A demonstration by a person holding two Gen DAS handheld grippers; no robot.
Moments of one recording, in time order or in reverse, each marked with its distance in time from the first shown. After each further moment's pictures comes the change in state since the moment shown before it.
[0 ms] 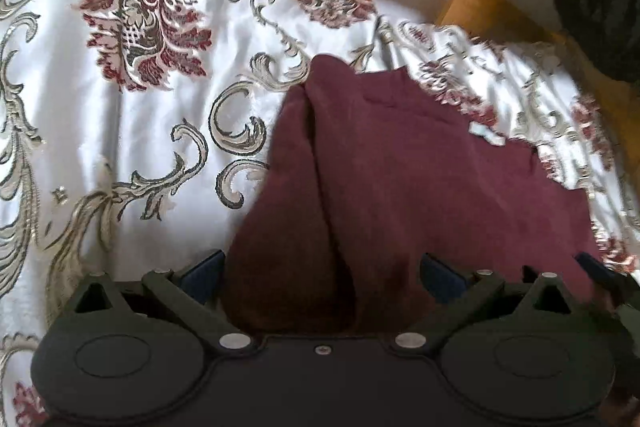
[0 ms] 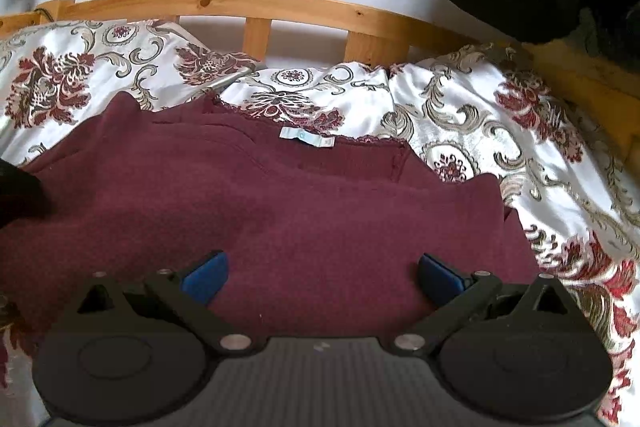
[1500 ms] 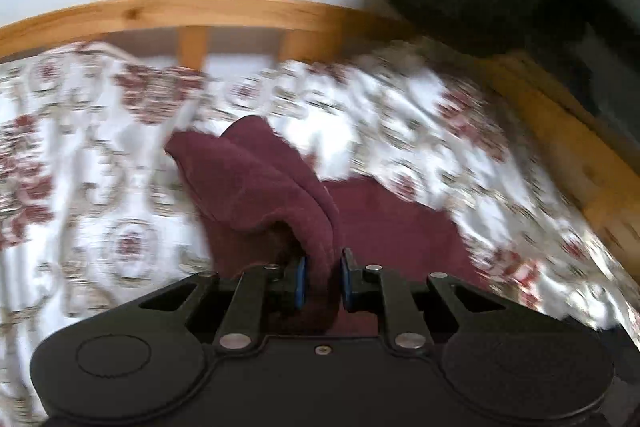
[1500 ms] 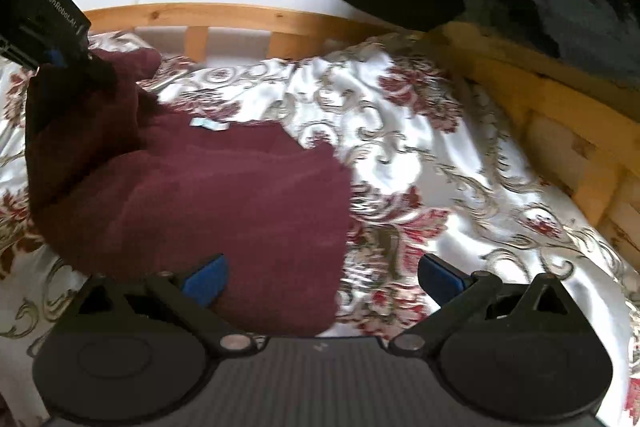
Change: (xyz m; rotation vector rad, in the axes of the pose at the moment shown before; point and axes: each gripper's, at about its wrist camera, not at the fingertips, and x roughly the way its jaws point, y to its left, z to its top) left arm -0.038 -0.194 0.032 0.269 -0.046 -0.127; right arm -0.097 -0.111 -0.019 0.020 0.039 -0.110
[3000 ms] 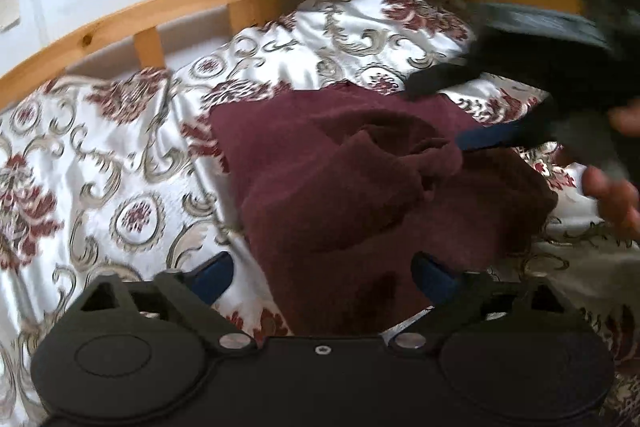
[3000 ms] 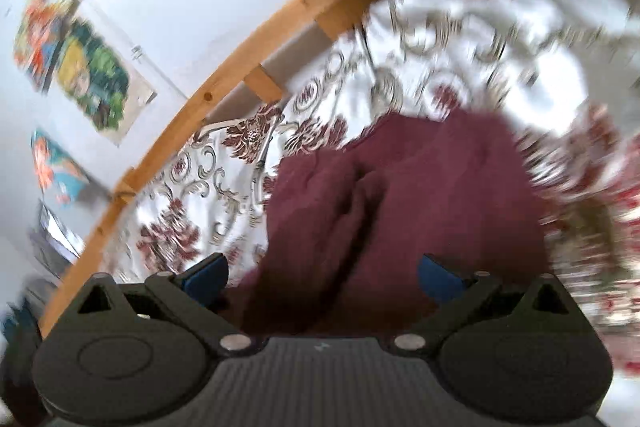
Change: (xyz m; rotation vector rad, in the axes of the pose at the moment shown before) left arm -0.004 0.009 -0.098 0.349 0.029 0.045; right arm 0.114 -0.023 0.066 0.667 0.233 0.677
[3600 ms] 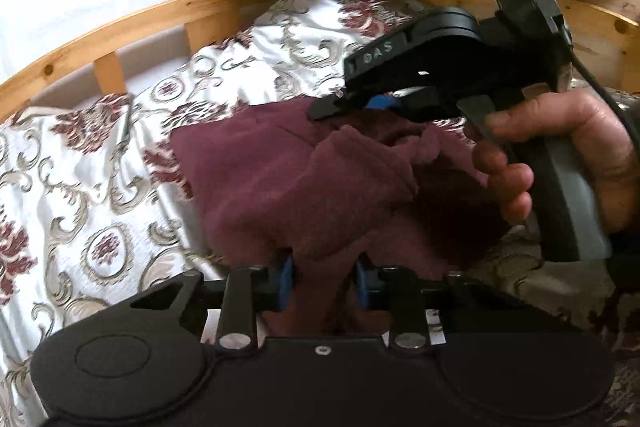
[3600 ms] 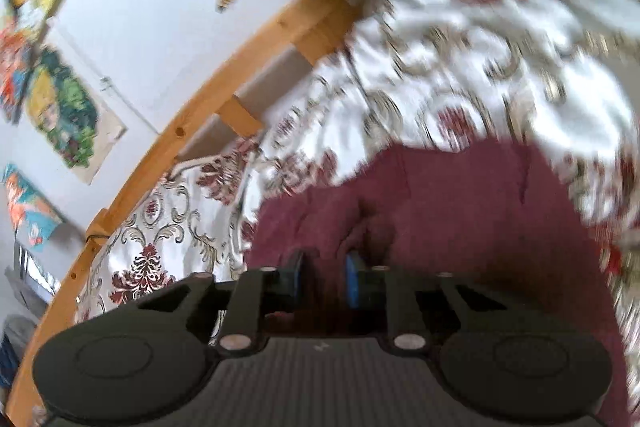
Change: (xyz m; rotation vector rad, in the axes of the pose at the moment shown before) left arm 0.001 -0.016 0.011 0.068 -0.032 -0.091; right arm 0.021 0.014 0.006 -0.127 -0.184 -0.081
